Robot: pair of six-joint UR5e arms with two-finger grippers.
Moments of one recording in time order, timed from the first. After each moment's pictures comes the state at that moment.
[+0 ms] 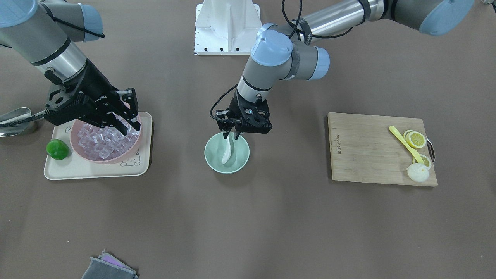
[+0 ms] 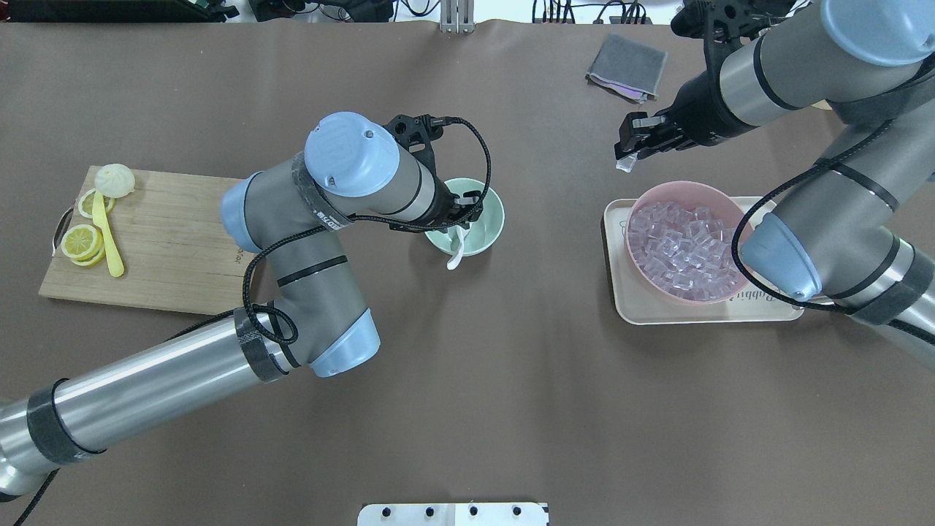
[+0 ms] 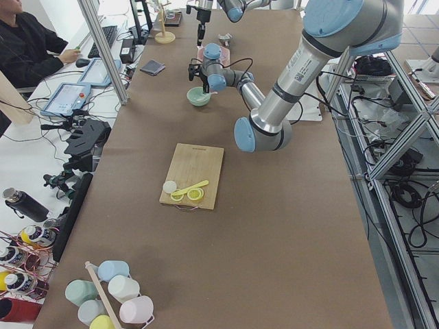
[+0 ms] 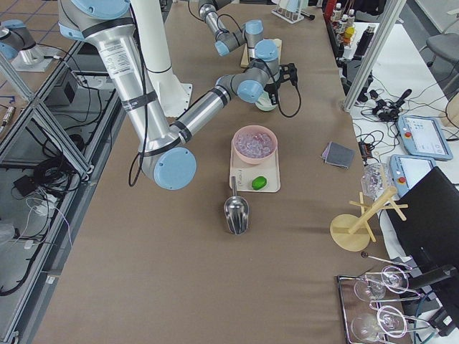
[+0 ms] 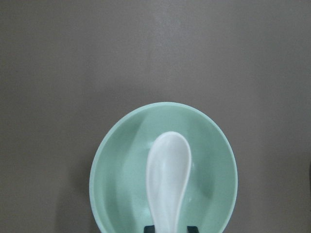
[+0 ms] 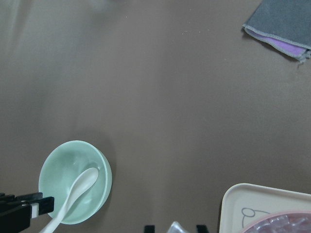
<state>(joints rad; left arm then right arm) -0.58 -2.38 -1.44 -2.01 -1.86 -1.37 0.91 -1.15 1.86 -1.26 2.15 0.94</state>
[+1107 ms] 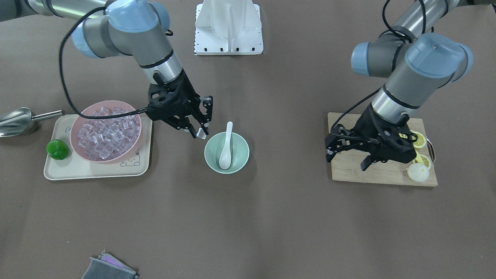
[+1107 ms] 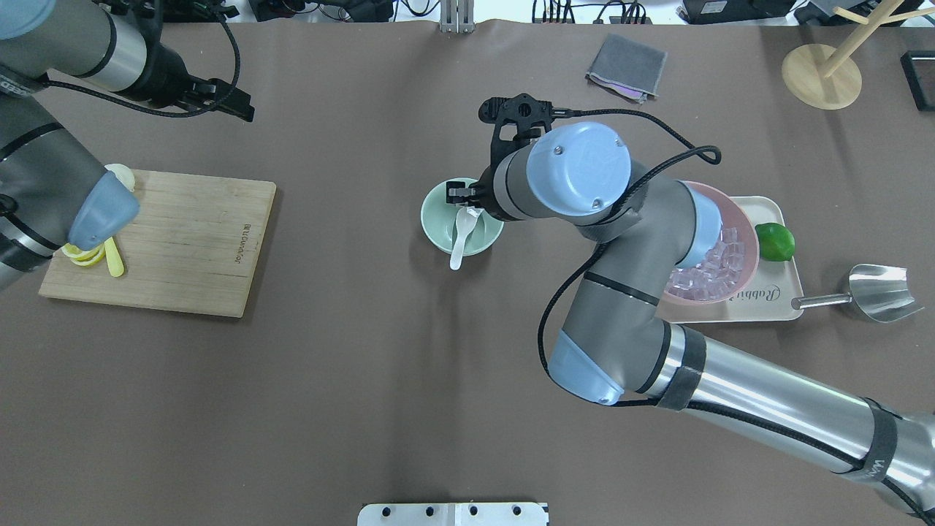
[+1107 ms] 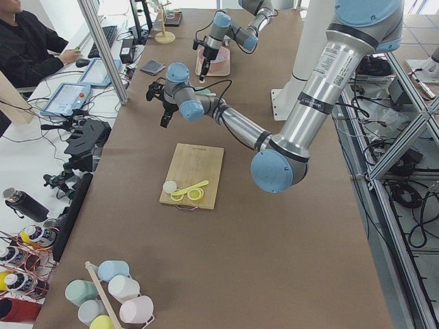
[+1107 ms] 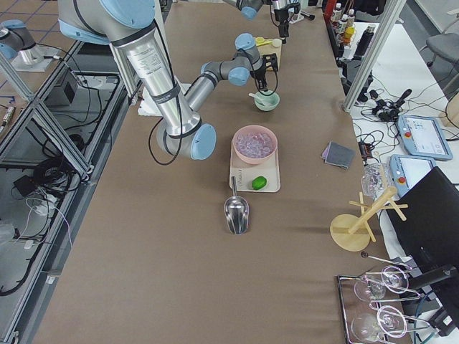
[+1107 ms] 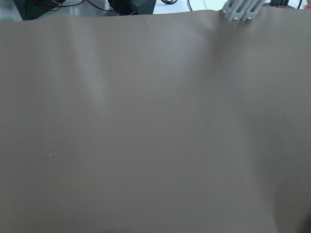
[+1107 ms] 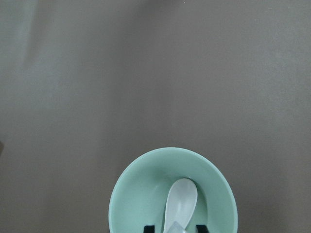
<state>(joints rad) -1.00 -2.02 -1.62 -2.02 -2.09 -0.75 0.55 -0.87 1.63 -1.25 1.65 1.20</state>
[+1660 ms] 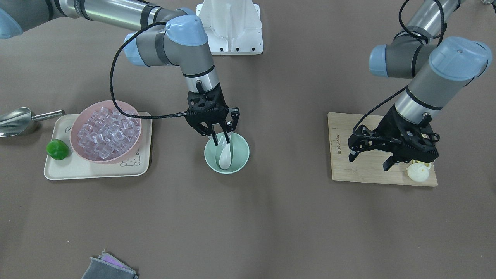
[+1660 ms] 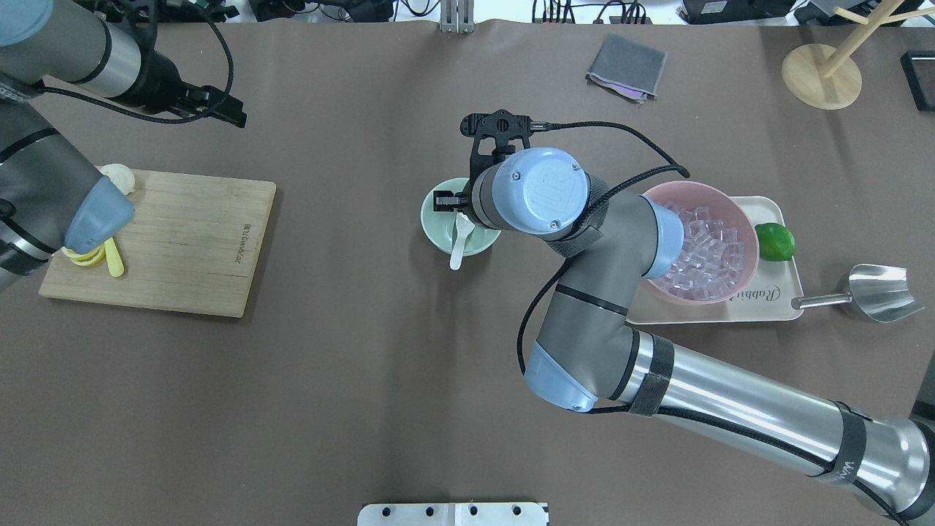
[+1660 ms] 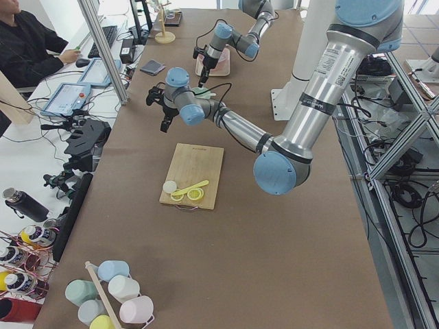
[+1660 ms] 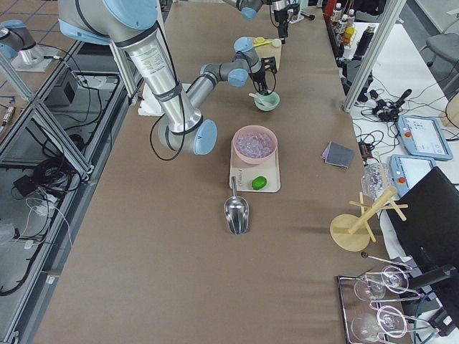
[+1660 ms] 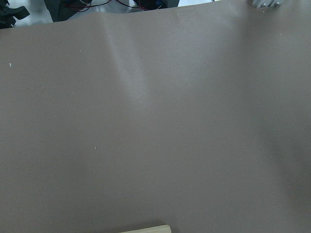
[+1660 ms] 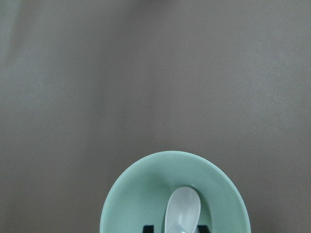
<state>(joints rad) -1.00 -2.01 -1.60 -2.02 -2.09 -0.74 0.53 -0.84 1.57 -1.25 1.58 1.20</state>
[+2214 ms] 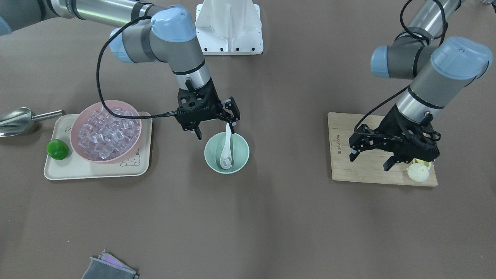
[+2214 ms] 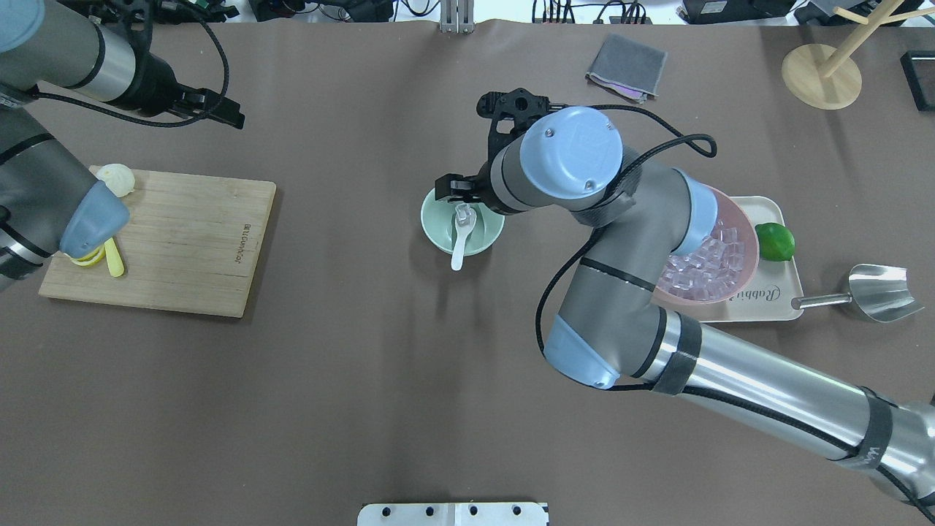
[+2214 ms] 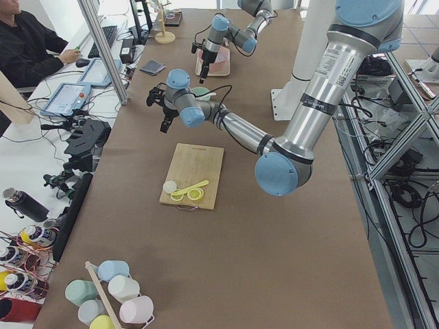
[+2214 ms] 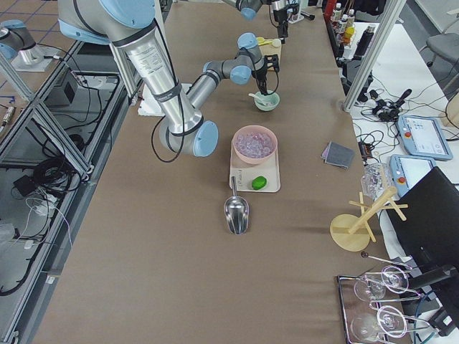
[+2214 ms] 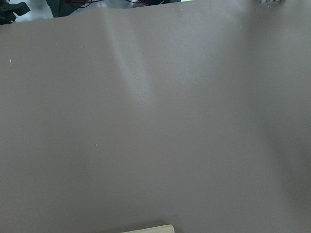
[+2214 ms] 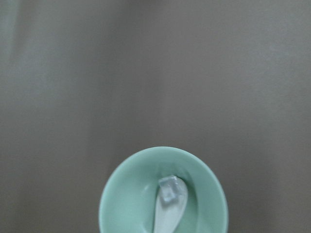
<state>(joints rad) -1.00 -1.97 -1.60 -2.12 -2.09 -0.74 0.61 -0.88 1.66 -1.33 1.77 1.19</state>
